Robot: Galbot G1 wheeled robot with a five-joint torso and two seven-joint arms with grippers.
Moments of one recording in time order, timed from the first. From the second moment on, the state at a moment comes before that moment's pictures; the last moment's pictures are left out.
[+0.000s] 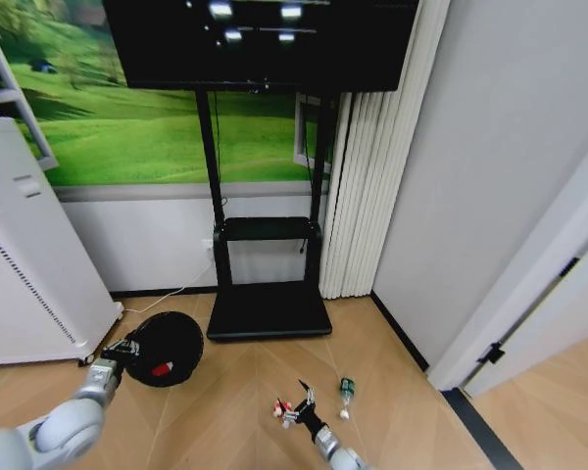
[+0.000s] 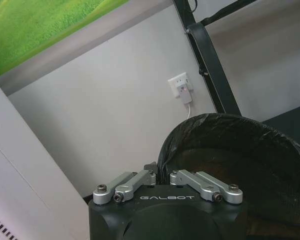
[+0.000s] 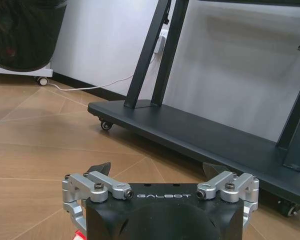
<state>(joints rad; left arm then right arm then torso) 1.11 -0.15 0.15 -1.87 -0.91 -0.15 -0.72 -0.95 1.34 -0.24 0.78 0.05 0.67 0.13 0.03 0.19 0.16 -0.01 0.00</state>
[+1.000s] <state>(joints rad) 1.15 -0.19 0.13 -1.89 -0.89 -0.16 -0.73 -0.91 1.38 -0.30 0.62 -0.04 0.65 0.09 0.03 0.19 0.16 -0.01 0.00</state>
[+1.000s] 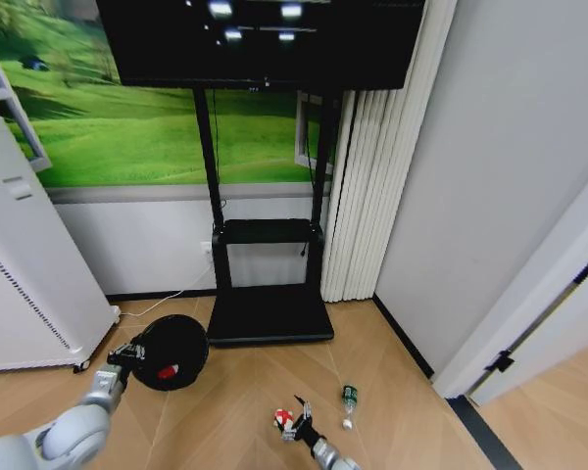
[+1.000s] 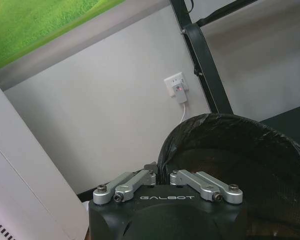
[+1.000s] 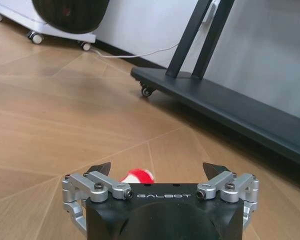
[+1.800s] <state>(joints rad) 1.16 -0.22 0.13 -1.89 -0.89 -0.16 -0.73 -0.88 1.45 -0.28 0.47 -0.04 0.60 0.08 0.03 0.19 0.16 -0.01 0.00</state>
